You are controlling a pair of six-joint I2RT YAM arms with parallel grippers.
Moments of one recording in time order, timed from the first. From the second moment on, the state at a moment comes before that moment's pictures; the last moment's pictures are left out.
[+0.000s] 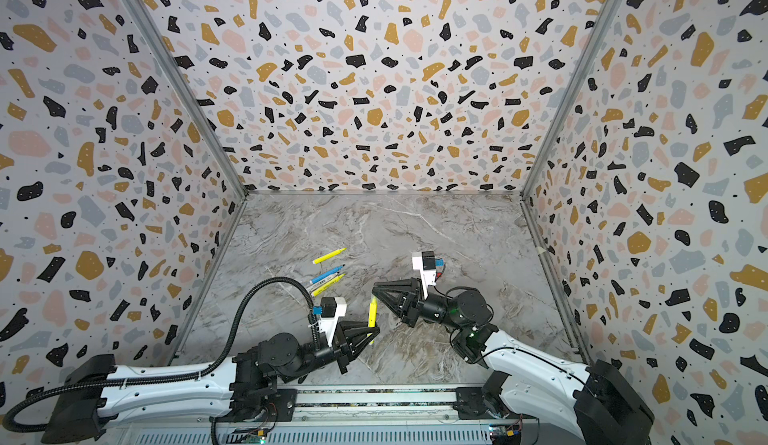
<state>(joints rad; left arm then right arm) -1.31 0.80 0.31 0.50 -0.15 -0.50 0.83 0.99 0.38 0.96 -0.56 0.78</state>
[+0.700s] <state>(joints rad) -1.32 0.77 0.31 0.47 -0.08 -0.48 0.86 1.03 0.42 0.99 -0.69 0.74</state>
